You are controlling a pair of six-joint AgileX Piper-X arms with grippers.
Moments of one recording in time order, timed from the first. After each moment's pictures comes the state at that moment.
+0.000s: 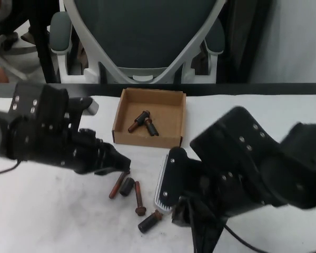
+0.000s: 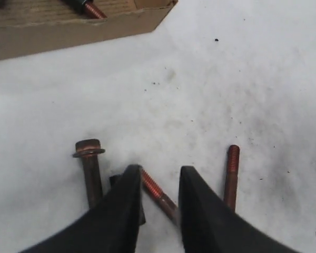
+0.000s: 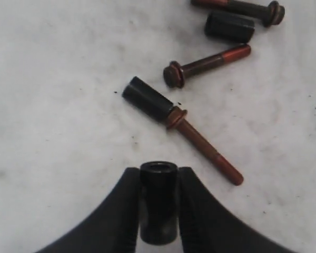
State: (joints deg) left arm -16.7 95.4 -50.1 13.6 33.9 1.0; right arm 44.7 87.8 -48.9 25.5 -5.0 -32.1
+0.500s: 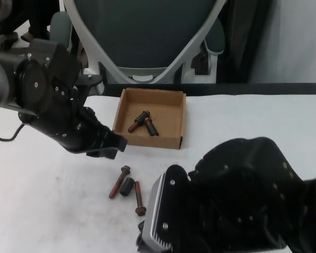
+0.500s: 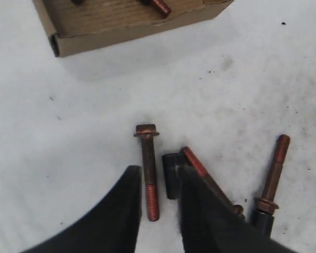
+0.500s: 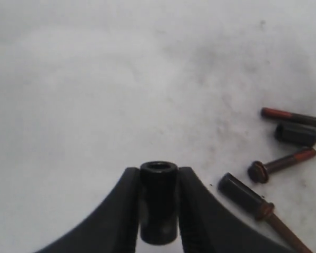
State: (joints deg) left arm -18.4 95.7 -62.6 37.1 18.1 4.5; right arm 54.7 77.7 -40.4 12.1 -11.7 -21.9
